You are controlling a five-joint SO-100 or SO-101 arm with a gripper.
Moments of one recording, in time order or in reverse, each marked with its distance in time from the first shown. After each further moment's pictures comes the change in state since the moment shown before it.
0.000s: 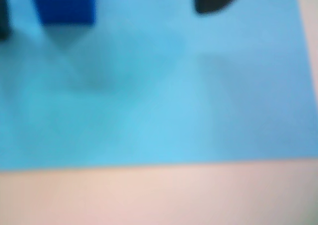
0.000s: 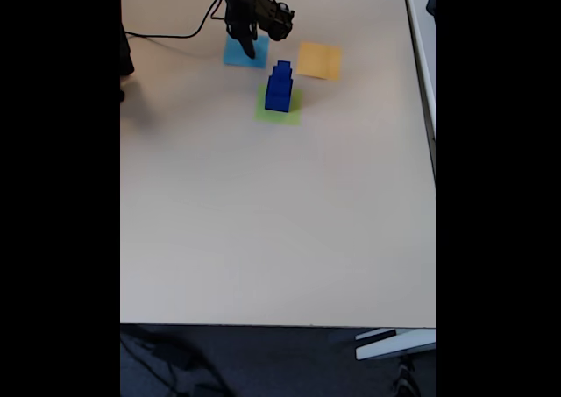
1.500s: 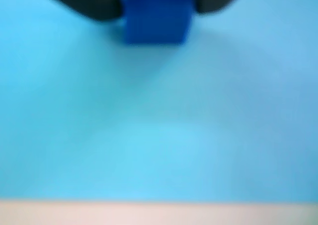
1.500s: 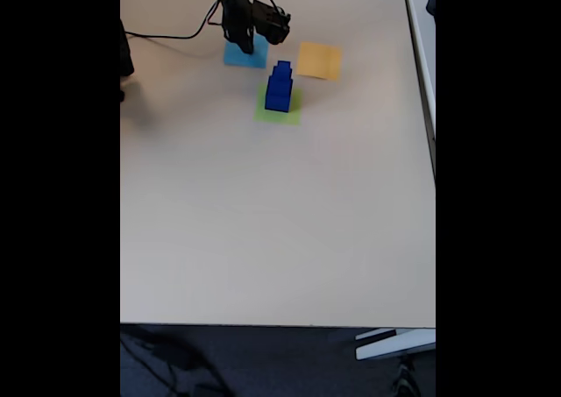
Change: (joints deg) arm 1.8 2.2 3.9 0.0 -5.5
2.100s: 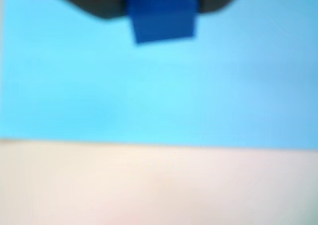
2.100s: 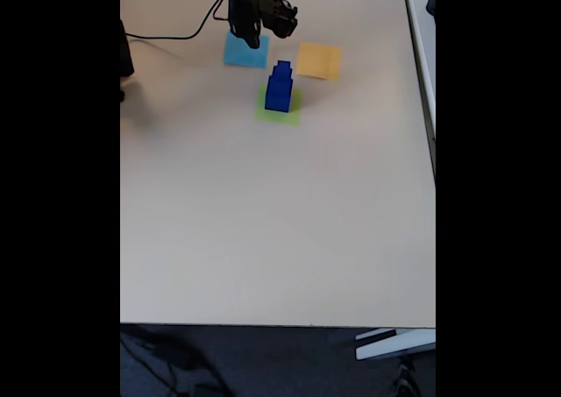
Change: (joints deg) arm 2.9 0.0 -12.0 10.8 -5.4
